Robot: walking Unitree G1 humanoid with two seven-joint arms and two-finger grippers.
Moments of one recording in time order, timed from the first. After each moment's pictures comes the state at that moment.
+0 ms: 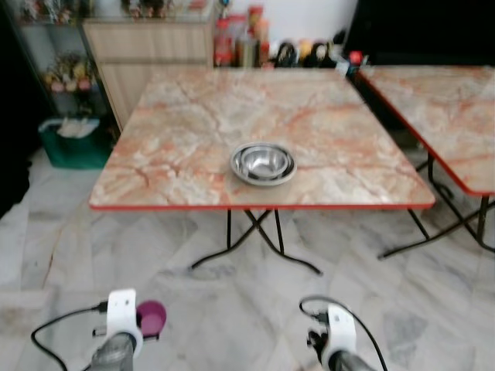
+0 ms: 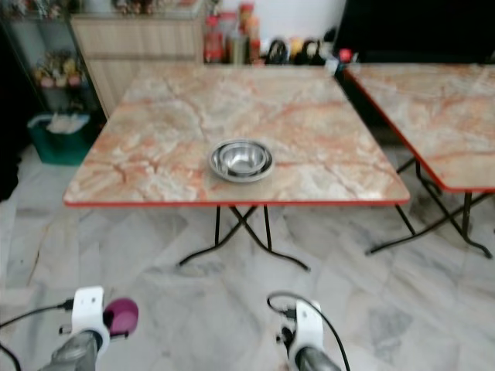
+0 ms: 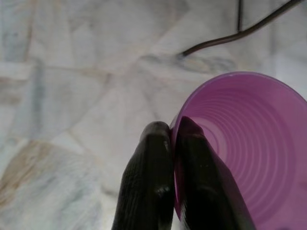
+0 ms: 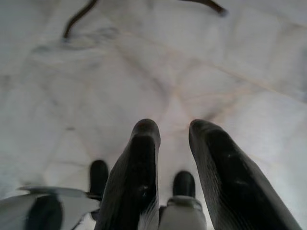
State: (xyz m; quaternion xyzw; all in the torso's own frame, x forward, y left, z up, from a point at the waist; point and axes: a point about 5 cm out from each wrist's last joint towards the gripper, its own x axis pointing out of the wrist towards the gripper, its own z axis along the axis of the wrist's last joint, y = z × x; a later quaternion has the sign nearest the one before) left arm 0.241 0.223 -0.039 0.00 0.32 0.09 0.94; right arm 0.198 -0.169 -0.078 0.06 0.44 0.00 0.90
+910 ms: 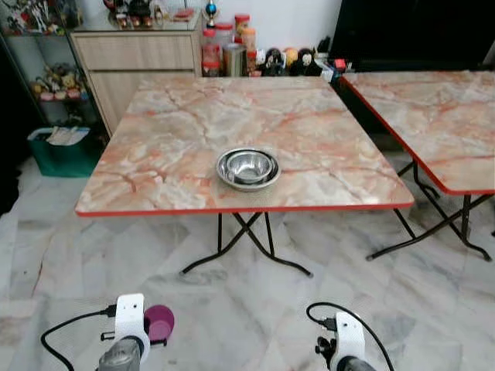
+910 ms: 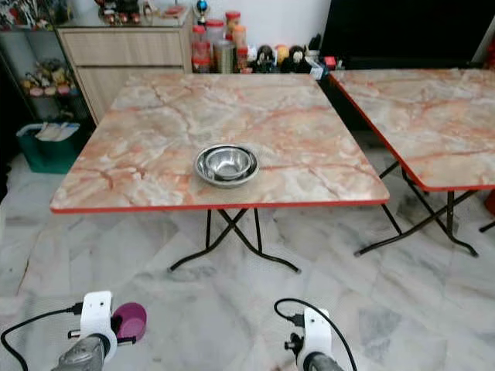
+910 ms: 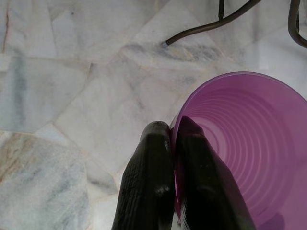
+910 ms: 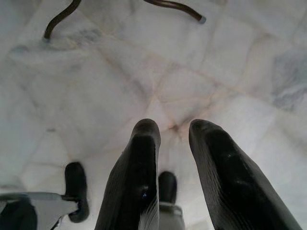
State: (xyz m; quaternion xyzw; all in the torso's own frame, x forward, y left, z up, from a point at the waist) left arm 0.226 0.220 -0.051 0.00 0.35 0.09 0.93; right arm 0.190 -0.174 -0.082 0.03 0.45 -0.01 0.89
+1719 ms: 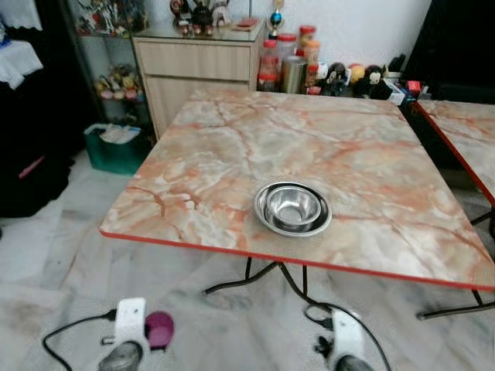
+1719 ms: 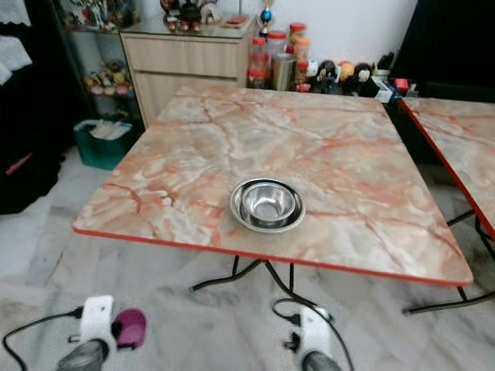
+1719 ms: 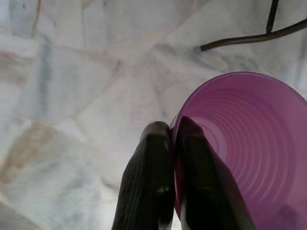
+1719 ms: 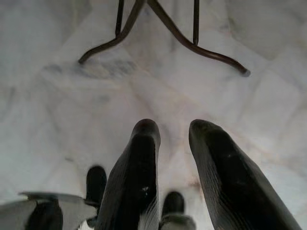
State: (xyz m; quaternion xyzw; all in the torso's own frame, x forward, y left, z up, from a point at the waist) left arm 0.219 0.224 -0.056 0.02 0.38 0.08 0.92; right arm 0.200 -0.164 -0.078 0.04 0.43 0.00 0.90
